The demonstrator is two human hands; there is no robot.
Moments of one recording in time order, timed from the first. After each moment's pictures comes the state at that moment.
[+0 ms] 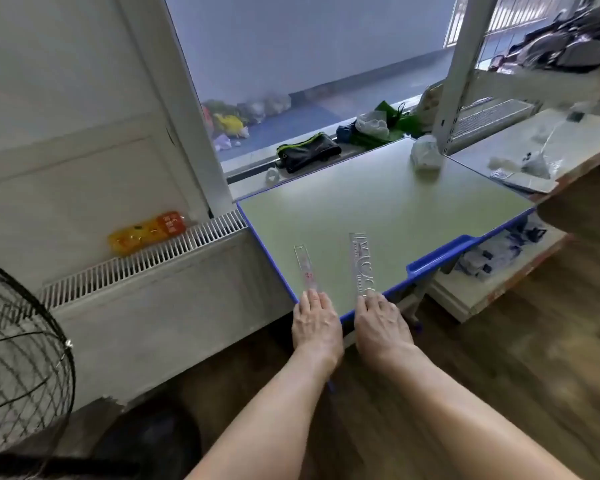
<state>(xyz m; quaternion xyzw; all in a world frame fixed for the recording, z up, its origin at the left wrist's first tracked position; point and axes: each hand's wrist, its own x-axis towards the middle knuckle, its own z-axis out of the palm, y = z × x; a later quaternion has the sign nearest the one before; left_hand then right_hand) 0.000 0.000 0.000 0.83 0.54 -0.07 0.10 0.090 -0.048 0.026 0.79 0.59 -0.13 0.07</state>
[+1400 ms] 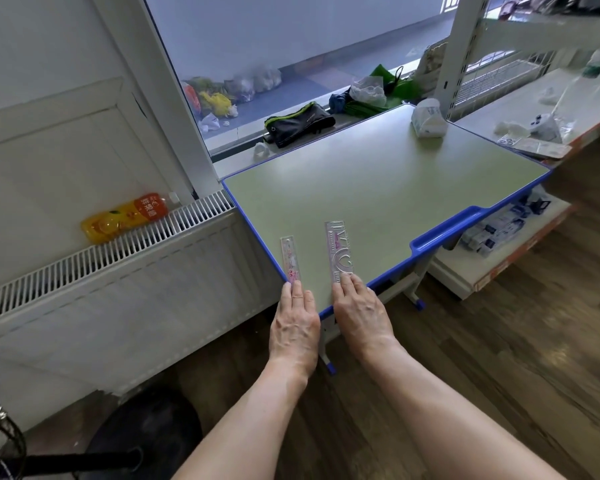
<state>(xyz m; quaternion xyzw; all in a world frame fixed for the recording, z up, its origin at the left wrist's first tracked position) -0.032 0.010 -0.059 0.87 0.49 0.01 -0.02 0.078 -0.025 -0.025 0.76 0.64 -0.09 -0.02</state>
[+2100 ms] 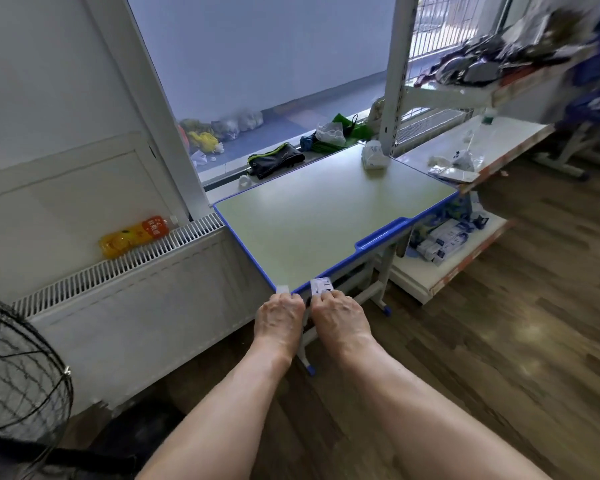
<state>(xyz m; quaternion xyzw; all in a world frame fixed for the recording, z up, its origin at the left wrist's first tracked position) -0.036 -0.091 0.059 0.88 0.47 -0.02 -0.03 0.049 -0.149 0.082 0.77 0.63 -0.06 0.00</state>
